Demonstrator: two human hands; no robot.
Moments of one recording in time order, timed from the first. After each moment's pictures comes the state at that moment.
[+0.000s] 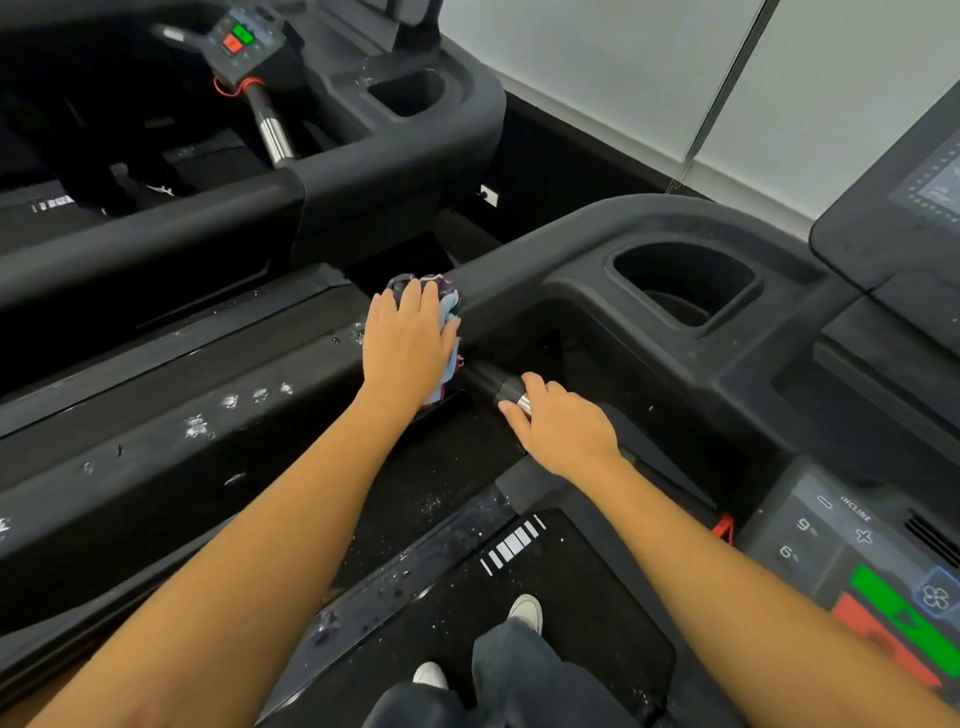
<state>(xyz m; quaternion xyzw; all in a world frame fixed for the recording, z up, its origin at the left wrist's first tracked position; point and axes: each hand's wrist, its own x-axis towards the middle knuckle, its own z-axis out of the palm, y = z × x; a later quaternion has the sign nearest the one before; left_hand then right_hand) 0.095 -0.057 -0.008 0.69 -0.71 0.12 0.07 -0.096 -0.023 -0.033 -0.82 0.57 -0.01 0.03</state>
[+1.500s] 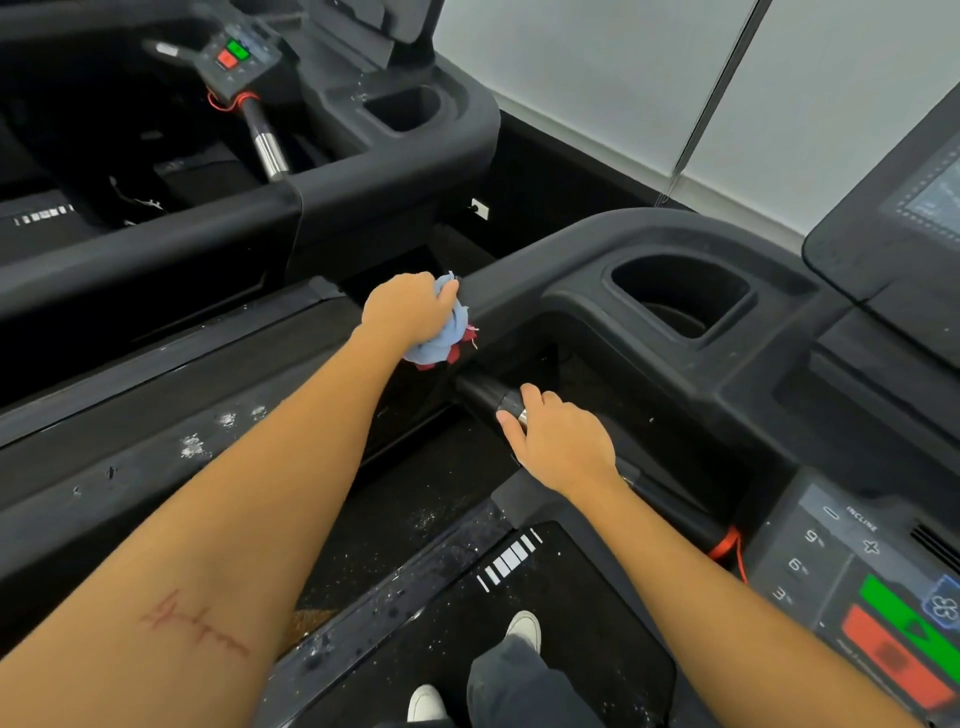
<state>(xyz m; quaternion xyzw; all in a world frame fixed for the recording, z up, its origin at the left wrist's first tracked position) 0.113 -0.119 0.014 0.67 -0.74 -0.04 0.03 -0.092 -0.027 -0.042 -0.82 0.57 -0.05 -0.03</state>
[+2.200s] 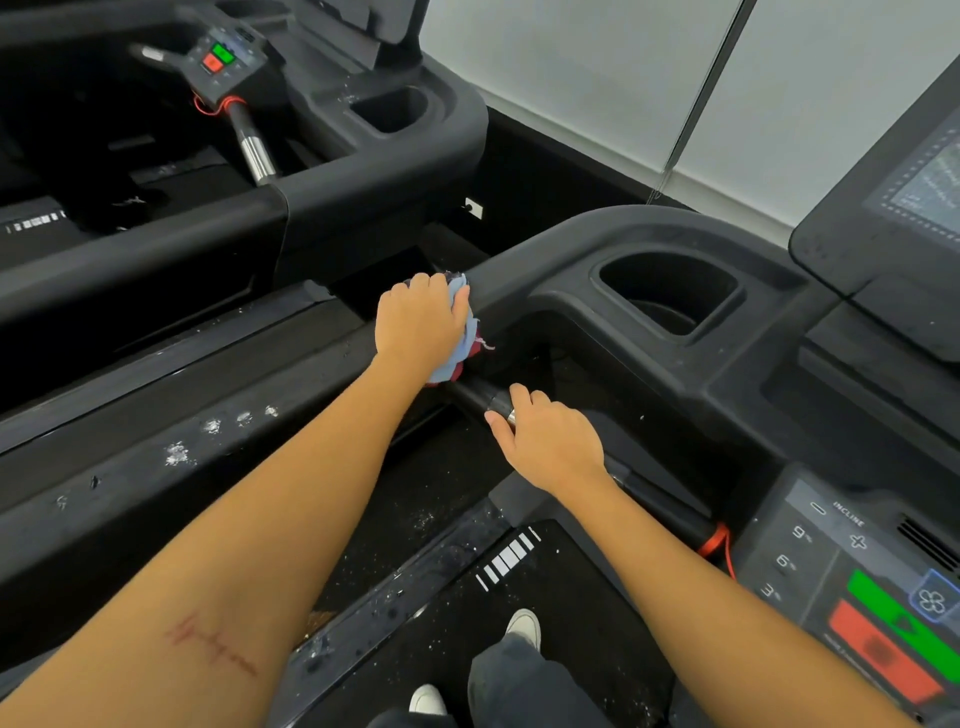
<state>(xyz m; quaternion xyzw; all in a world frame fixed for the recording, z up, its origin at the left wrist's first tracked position) 0.078 -0.099 0.004 0.70 -0.70 0.09 0.11 -0.091 -0.025 -0.038 -0.82 0.57 -0.05 -0.02</state>
